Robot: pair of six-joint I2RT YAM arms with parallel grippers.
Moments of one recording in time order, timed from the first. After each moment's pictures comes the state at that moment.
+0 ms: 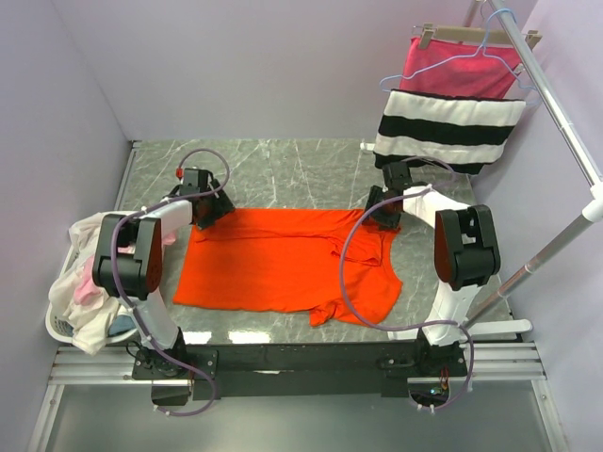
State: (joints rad) left arm -0.12 1.79 1.05 -0.15 0.00 -0.67; right arm 0.15 1.87 1.20 -0.44 -0.07 0.47
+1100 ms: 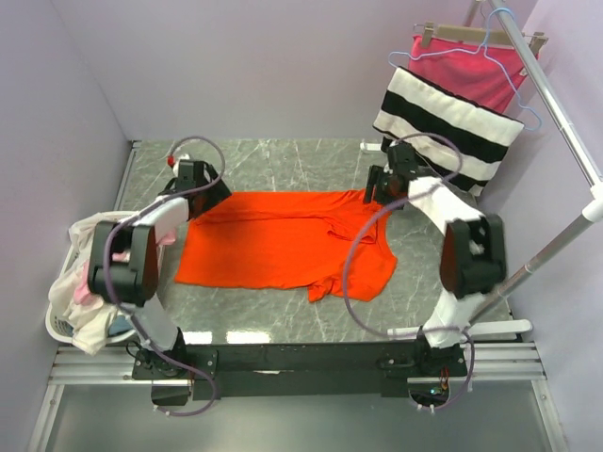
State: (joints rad) left arm -0.12 1.76 1.10 -0.12 -0.10 -0.67; right arm 0.16 1.83 1.34 -0.50 -0.03 0.35
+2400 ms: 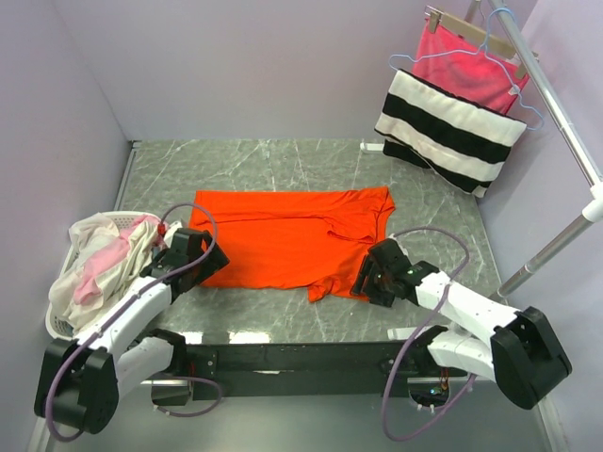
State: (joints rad) left arm -0.28 0.98 0.48 -0.38 -0.19 -0.84; right arm 0.55 1.08 0.47 -0.50 0.00 0.92
